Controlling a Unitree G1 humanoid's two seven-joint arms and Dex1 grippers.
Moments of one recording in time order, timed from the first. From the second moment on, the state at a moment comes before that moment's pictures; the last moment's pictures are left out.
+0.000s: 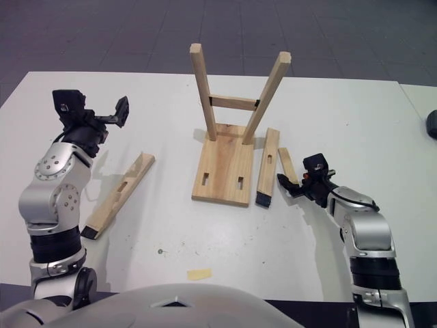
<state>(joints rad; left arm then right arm) -0.25 0.27 0.19 -0.37 -0.30 0.66 -0.03 0.00 -0.61 -0.12 -0.14 0.33 0.75 0.47</state>
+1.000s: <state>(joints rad) -0.26 0.21 0.18 -0.36 -0.26 0.64 -0.02 -0.09 -0.56 -0.09 -0.01 0.31 0.67 0.47</state>
